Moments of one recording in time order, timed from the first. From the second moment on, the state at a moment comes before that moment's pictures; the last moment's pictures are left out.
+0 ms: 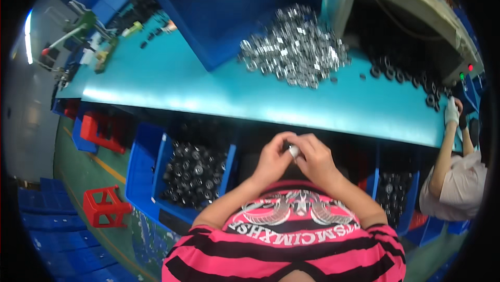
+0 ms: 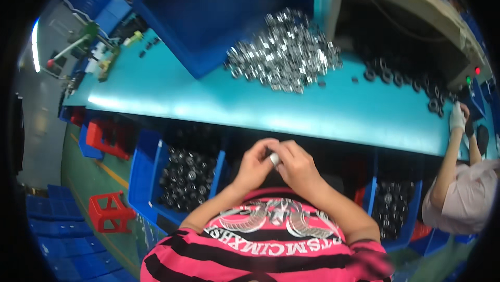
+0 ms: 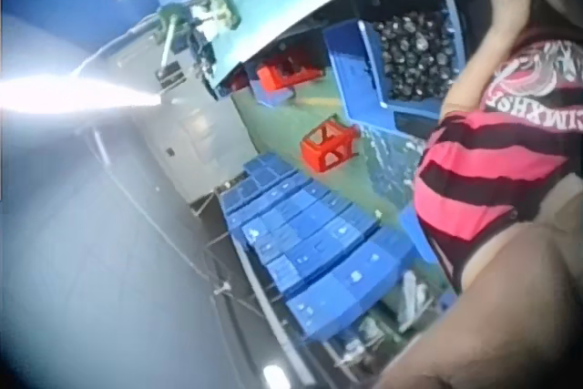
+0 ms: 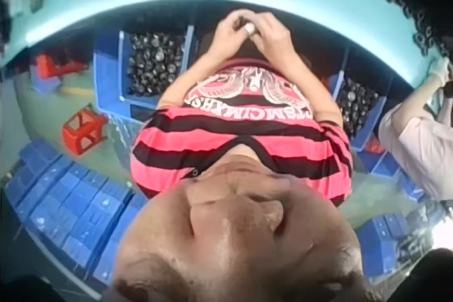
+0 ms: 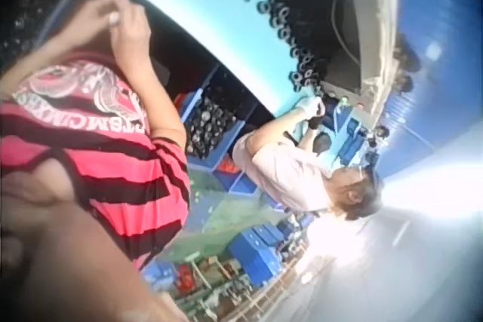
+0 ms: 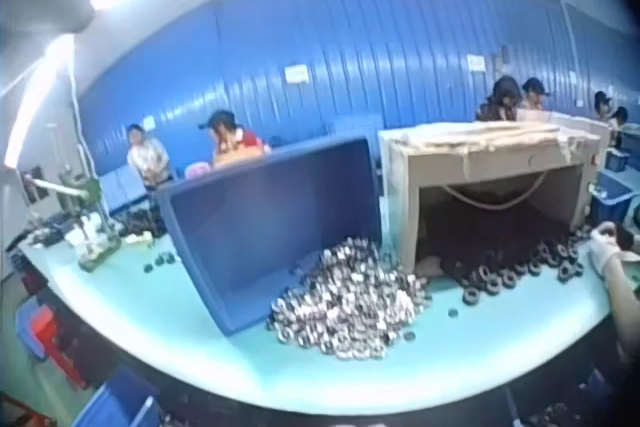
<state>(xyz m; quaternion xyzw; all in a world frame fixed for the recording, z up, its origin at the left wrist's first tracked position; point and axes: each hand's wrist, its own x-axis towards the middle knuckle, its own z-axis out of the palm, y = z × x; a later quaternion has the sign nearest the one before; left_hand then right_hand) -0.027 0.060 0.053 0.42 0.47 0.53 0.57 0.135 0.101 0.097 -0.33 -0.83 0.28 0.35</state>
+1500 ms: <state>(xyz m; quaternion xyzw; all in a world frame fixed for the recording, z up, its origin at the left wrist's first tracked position) -0.024 0.045 0.052 0.41 0.55 0.53 0.50 0.142 0.085 0.032 -0.37 -0.63 0.54 0.41</state>
